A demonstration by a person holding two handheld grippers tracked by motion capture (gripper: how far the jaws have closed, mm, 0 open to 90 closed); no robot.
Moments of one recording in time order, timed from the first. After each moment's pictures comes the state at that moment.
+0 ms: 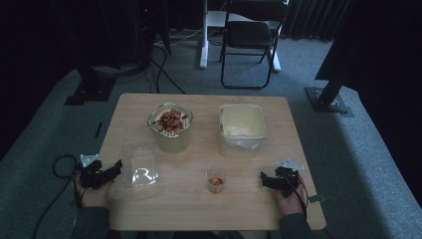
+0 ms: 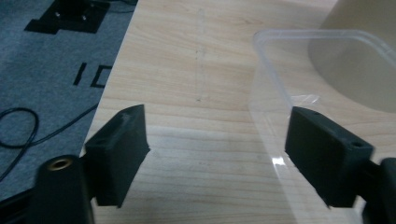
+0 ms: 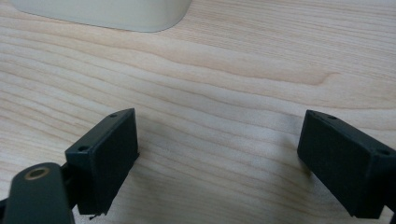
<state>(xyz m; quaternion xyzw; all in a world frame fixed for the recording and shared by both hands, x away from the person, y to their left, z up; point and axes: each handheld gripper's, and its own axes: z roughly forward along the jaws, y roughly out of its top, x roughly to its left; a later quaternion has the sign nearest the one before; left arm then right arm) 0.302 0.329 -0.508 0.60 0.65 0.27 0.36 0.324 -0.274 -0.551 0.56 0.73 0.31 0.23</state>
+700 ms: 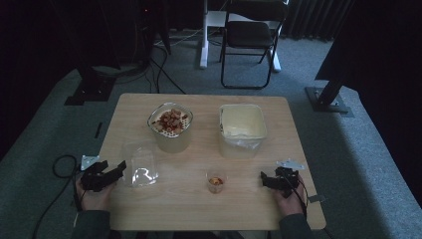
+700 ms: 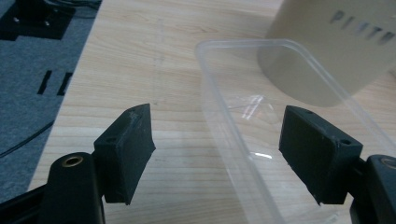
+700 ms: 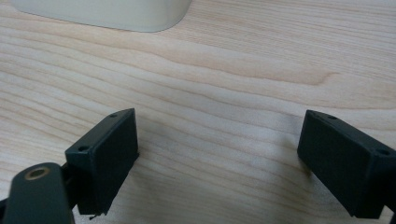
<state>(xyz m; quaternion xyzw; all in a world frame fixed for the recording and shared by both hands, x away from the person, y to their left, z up) 0.288 0.316 -0.492 0.63 0.62 0.24 0.40 0.324 -0.274 -0.551 0.56 0.73 0.31 0.23</state>
